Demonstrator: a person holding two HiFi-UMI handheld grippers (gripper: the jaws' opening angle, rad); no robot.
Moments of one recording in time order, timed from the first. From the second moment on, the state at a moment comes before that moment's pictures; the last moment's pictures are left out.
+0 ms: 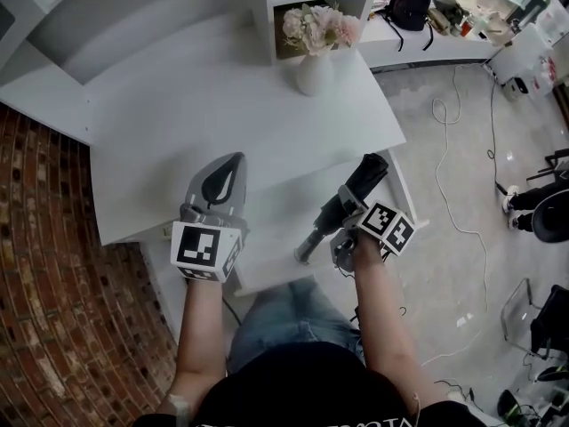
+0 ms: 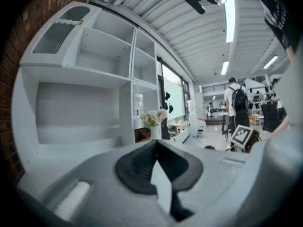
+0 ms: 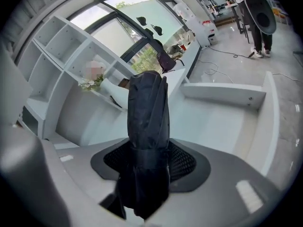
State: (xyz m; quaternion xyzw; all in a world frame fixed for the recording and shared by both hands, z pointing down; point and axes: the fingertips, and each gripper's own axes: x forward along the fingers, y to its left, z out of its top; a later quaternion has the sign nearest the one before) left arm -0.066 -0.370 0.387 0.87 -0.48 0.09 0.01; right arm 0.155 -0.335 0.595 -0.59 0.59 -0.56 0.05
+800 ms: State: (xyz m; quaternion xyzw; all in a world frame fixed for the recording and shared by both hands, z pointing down) left arm -0.070 -0.374 0.428 0.87 -0.47 0.11 0.03; right arm 0.106 -0.333 0.703 -0.56 0.54 -0.63 -0.08
